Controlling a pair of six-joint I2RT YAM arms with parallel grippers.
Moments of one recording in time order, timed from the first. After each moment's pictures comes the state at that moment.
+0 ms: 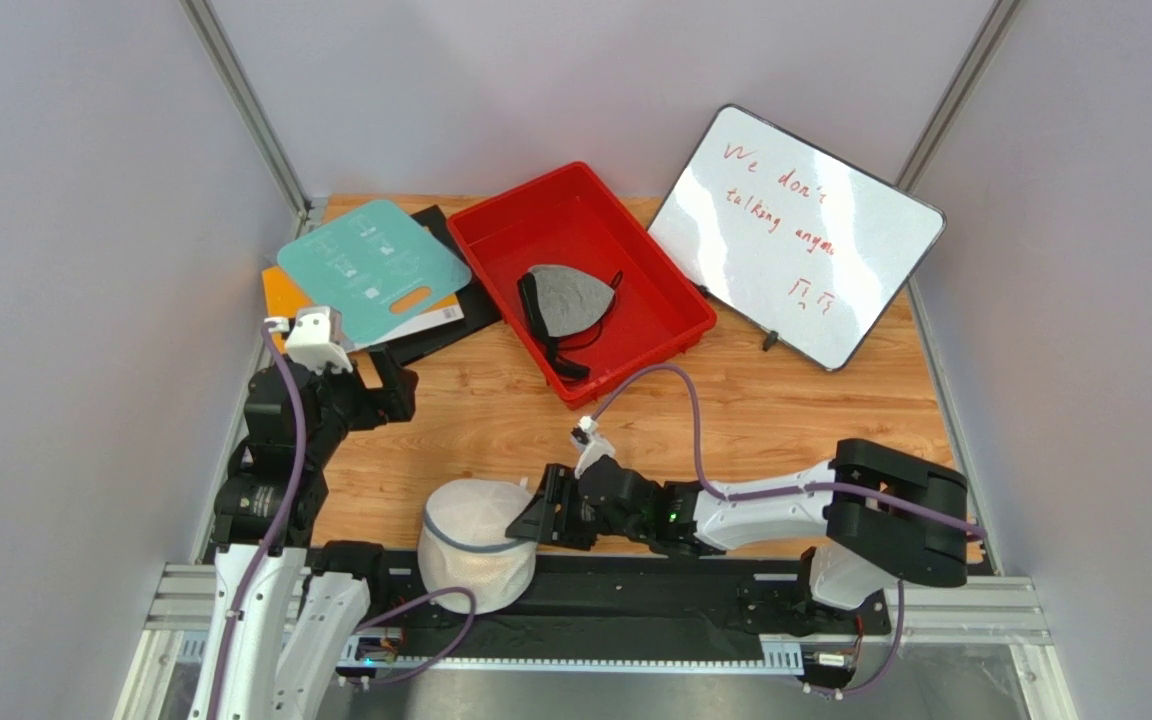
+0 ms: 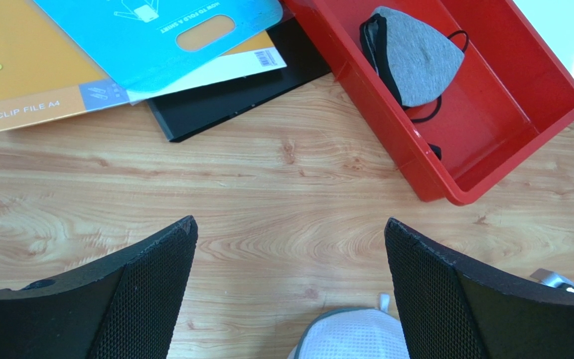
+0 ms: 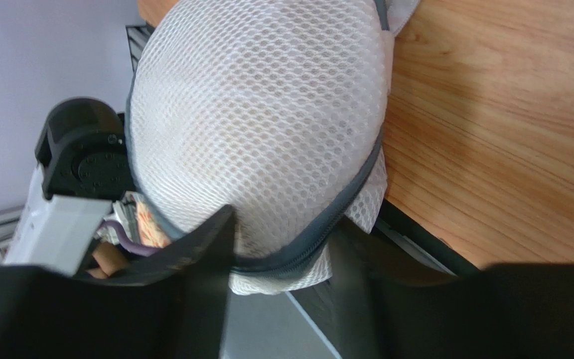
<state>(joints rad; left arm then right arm) -0.06 0.54 0.78 -0.63 0.08 -0.23 1.28 1.52 0.58 0.41 0.00 1.30</state>
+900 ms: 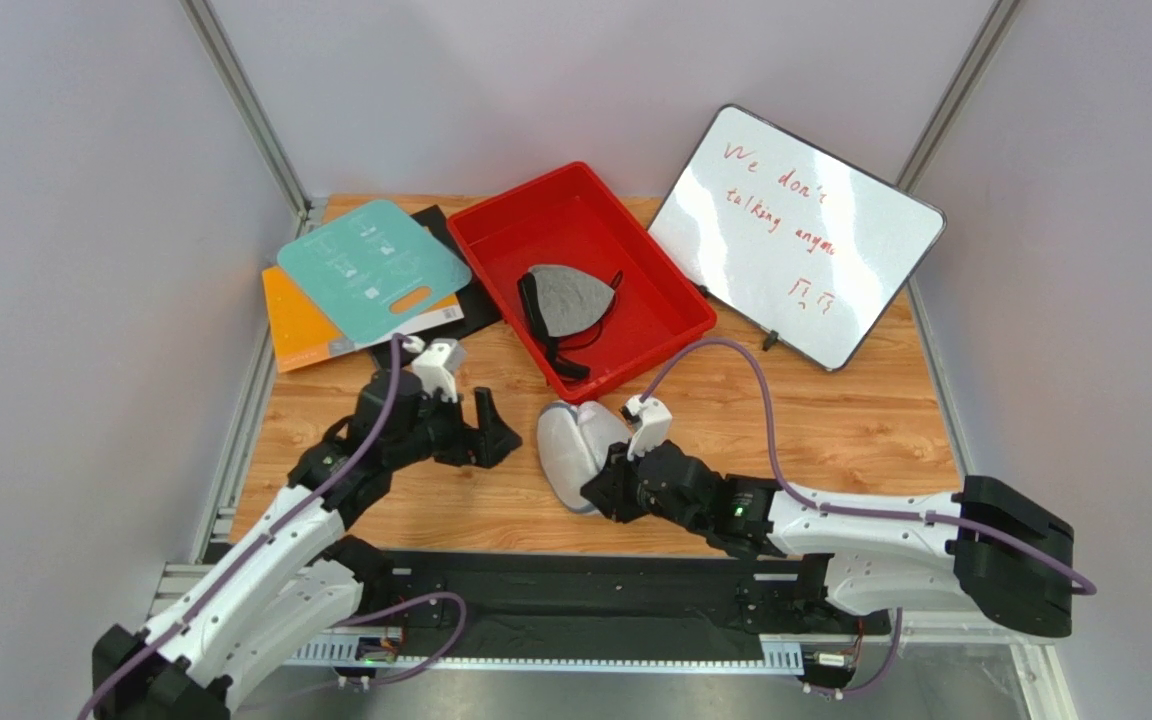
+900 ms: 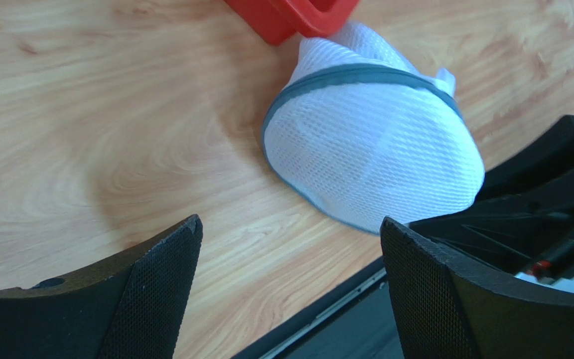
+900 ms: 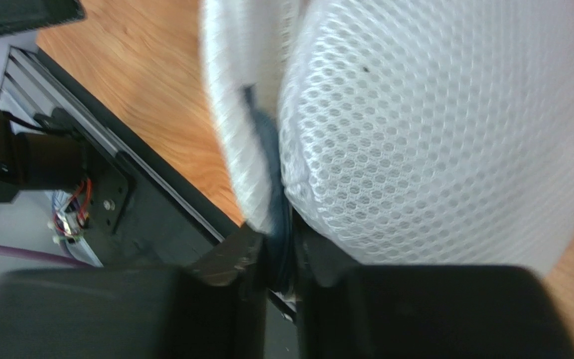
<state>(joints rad) -0.48 0.72 0.54 -0.40 0.24 -0.45 1.19 1.15 0.47 0.16 0.23 0.79</state>
